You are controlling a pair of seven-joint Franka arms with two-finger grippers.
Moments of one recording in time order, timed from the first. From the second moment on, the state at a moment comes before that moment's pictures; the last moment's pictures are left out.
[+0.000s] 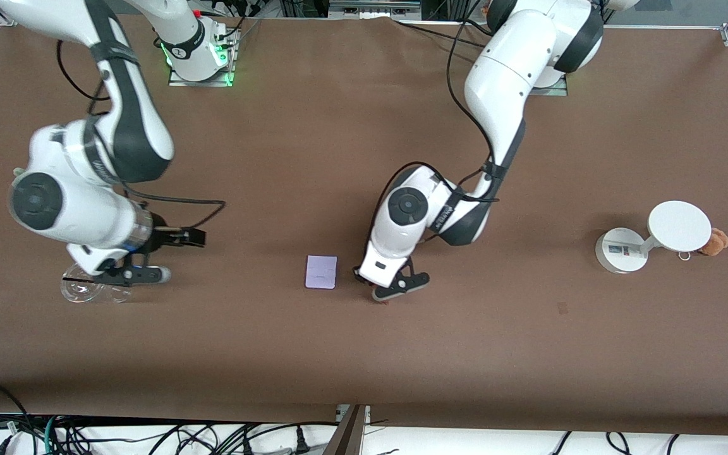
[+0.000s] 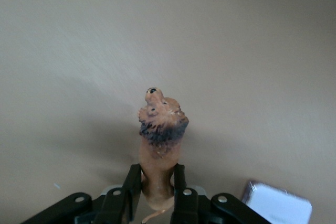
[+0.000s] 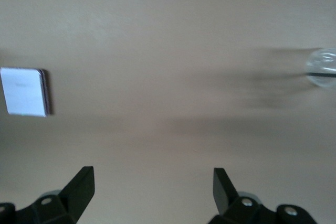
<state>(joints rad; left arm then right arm) -0.57 1.03 -0.04 -1.03 -0.01 2.28 -0.96 0.24 0.49 -0.01 -1.49 0.07 1.90 0.21</state>
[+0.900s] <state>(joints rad) -0.13 0.77 -0.16 -1.44 -0.01 2.33 -0.28 0.56 0.76 -0.01 -1.49 0.04 2.38 0.65</state>
